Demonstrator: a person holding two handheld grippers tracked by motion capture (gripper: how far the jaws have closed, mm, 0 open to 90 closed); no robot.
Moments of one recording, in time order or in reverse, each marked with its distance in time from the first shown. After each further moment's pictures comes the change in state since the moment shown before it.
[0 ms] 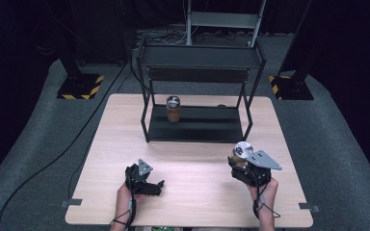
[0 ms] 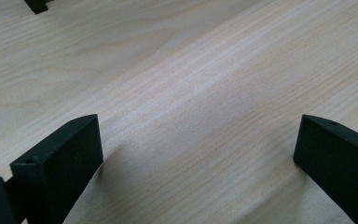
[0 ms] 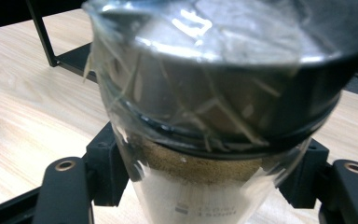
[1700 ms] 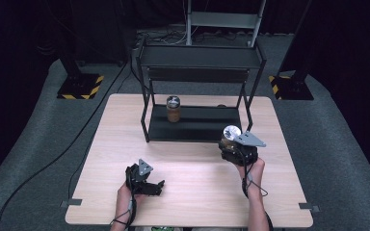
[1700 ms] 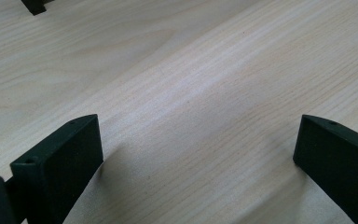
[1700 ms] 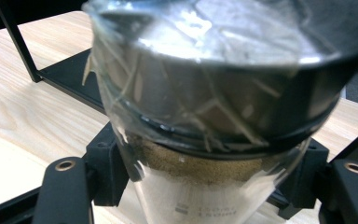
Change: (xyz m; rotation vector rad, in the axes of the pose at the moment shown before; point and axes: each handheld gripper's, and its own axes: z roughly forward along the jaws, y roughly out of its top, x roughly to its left) left arm 0.000 0.000 0.001 -0.002 -0.002 0.005; right arm -0.012 0.025 0.064 0.016 0.030 -0.001
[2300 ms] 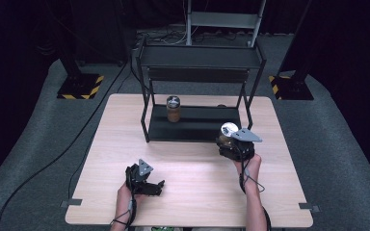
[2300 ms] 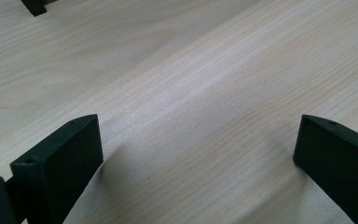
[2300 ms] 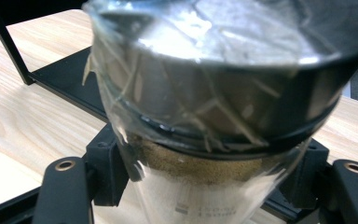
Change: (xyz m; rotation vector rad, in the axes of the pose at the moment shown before) left arm -0.001 0.000 0.000 -0.002 0.002 0.003; right arm -0.005 0.003 0.019 0.010 0.008 0.008
